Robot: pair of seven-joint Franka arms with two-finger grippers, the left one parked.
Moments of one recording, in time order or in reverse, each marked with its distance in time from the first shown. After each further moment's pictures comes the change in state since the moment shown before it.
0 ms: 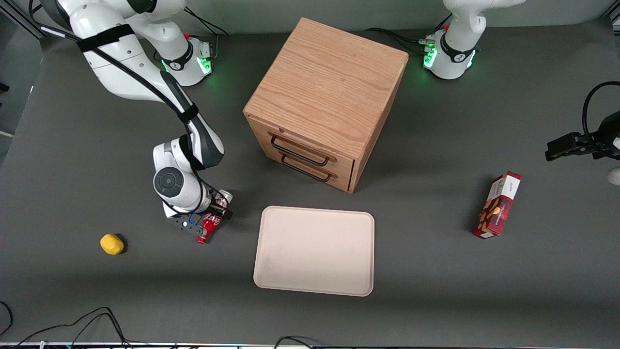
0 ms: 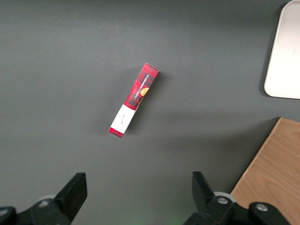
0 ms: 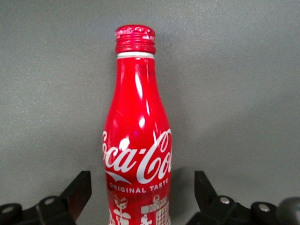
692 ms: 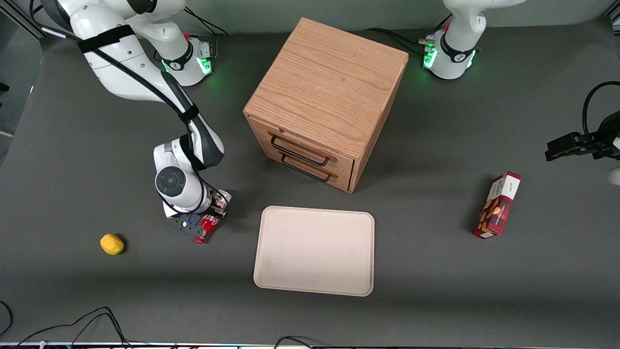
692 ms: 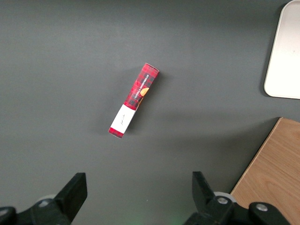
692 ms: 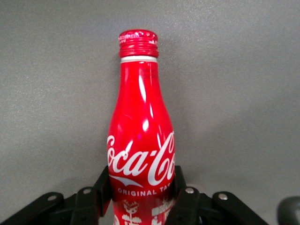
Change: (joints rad) arm 0.000 0.002 0.000 0.003 -0.035 0.008 0.048
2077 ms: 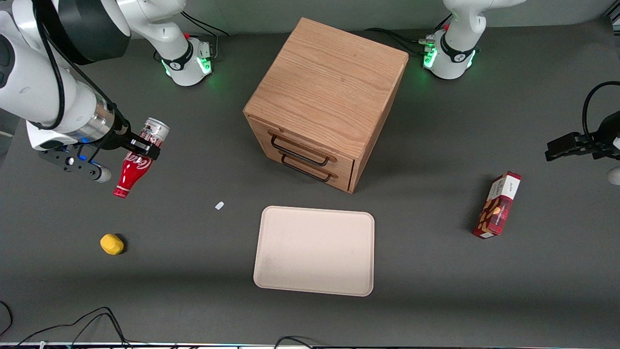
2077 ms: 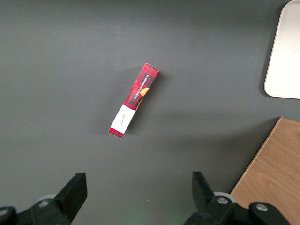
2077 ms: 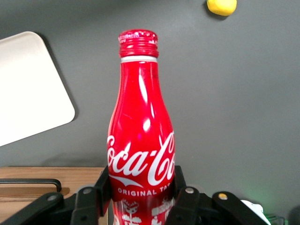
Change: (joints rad) arm -0.026 -0.446 0.000 0.410 0.079 -0.930 -0.132
